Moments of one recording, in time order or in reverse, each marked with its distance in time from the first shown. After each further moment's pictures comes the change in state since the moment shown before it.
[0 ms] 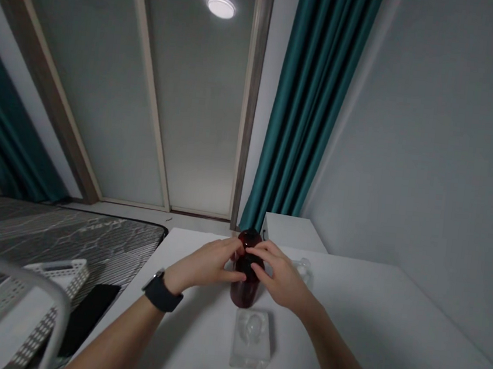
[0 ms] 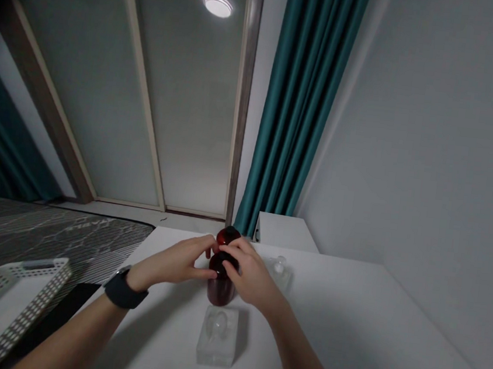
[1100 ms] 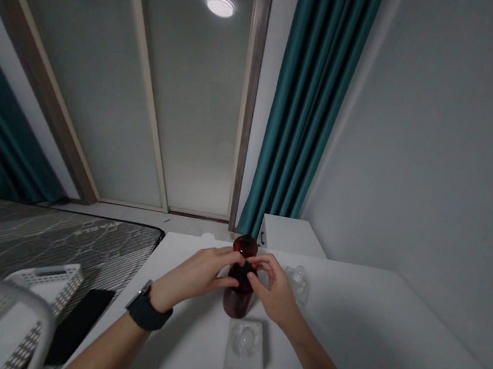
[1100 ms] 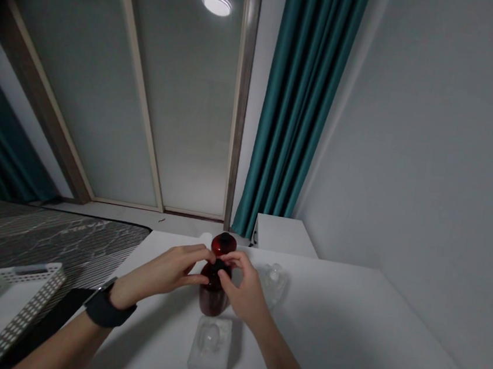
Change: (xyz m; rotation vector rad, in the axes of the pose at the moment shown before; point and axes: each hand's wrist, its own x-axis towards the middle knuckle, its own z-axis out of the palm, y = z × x) left_hand -0.005 0.007 -0.004 0.017 0.005 0.063; right_hand -0.013 0.022 0.034 0.380 0.287 0.181
